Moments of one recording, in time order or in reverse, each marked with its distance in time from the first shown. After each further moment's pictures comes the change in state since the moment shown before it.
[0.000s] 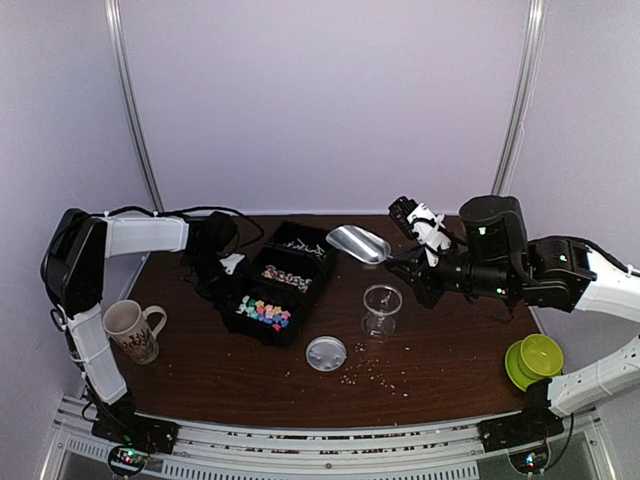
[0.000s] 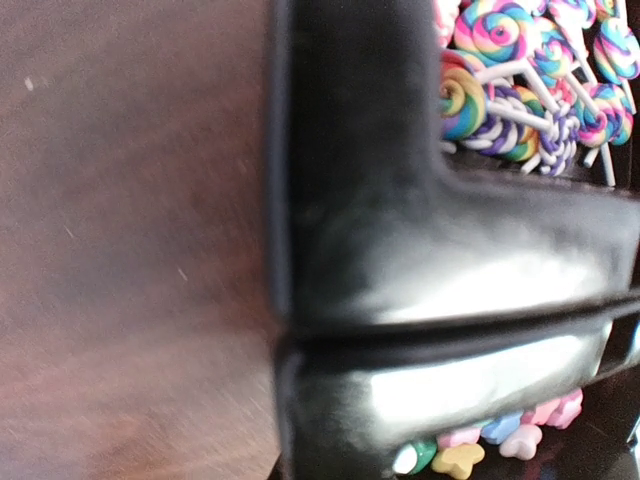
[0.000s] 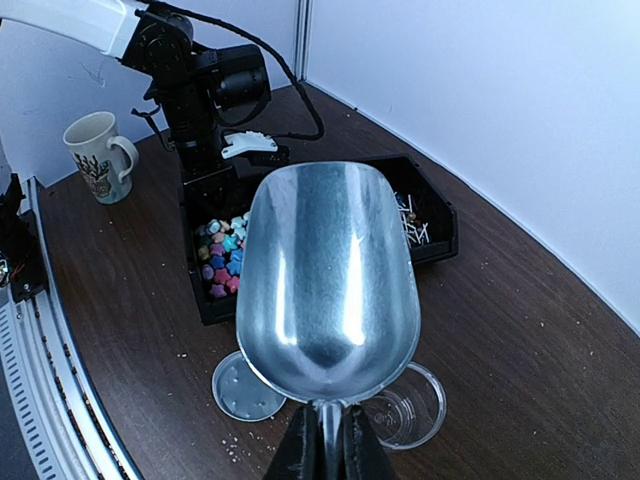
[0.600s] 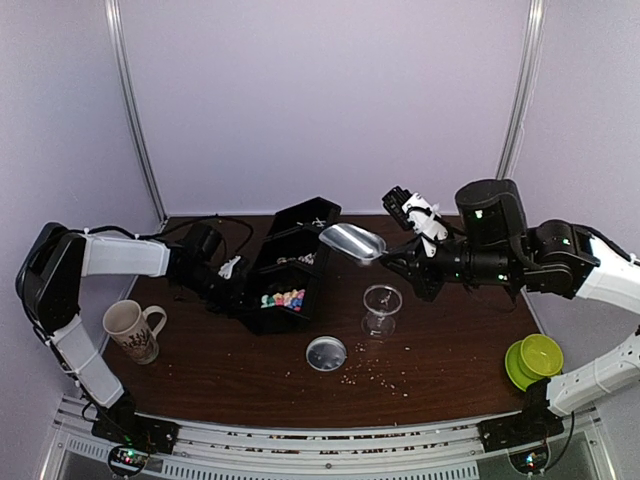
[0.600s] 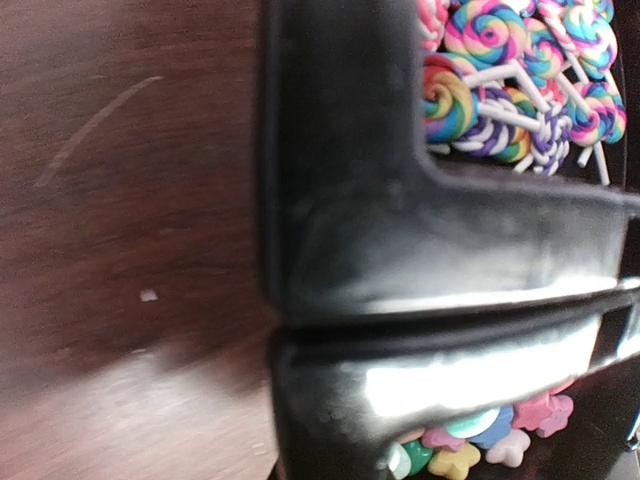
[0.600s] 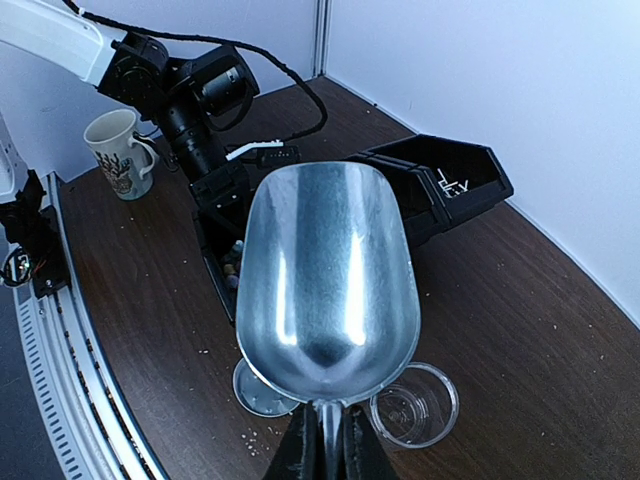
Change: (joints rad) left arm 0.020 -0.178 -0.306 0.404 0.427 -0.288; right arm 0.000 0.049 0.117 -0.101 -0.047 0.011
